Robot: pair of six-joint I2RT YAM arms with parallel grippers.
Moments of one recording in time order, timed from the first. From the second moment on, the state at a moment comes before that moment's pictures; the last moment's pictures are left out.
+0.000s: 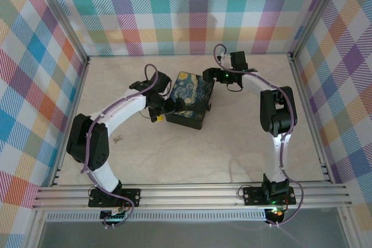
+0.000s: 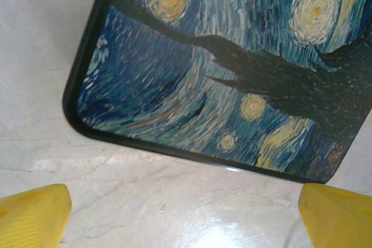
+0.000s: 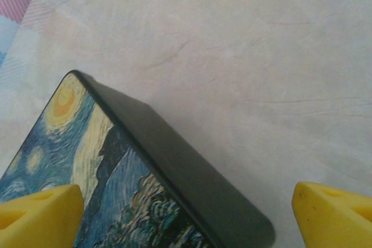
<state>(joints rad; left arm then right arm) -0.50 1.72 1.35 -0.83 0.25 -0.71 0.24 2.15 1.62 -0.22 -0.57 0.23</state>
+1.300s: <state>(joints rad) -0.33 2.02 1.69 -0.85 0.17 -0.62 0.30 1.52 0.91 -0.13 -0.51 0.24</state>
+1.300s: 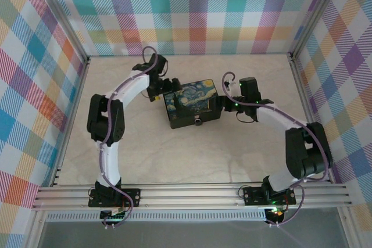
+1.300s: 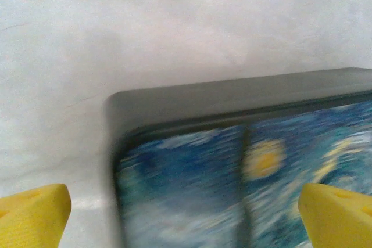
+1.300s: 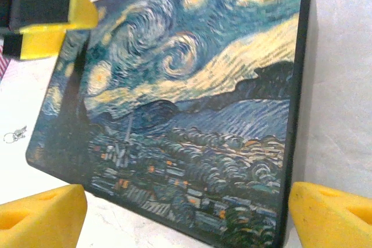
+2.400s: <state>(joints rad) 0.22 1.57 0.99 -0.98 0.10 -0.66 0.46 1.42 0.87 -0.24 -0.31 0.34</state>
